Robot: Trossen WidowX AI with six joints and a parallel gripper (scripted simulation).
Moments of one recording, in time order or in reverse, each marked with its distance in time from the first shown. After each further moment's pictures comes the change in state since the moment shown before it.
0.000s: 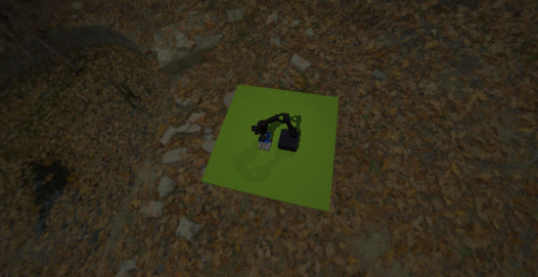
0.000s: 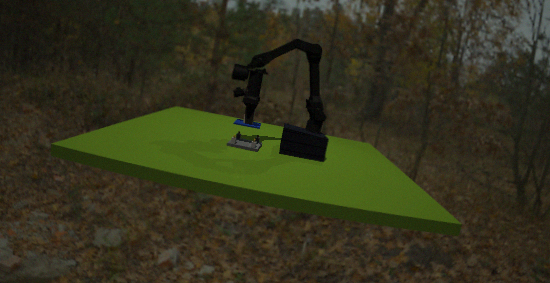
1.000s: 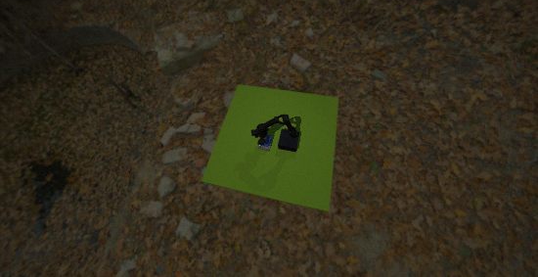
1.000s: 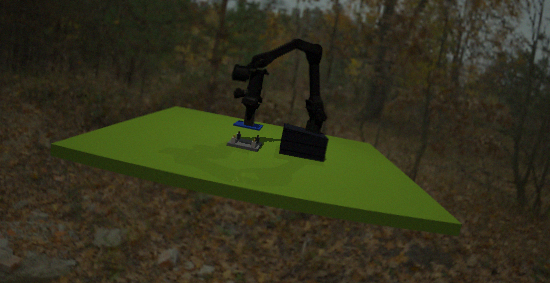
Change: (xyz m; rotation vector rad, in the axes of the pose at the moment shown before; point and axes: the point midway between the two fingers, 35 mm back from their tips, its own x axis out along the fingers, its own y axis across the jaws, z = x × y) arm 0.001 0.035 -0.007 0.075 0.006 0.001
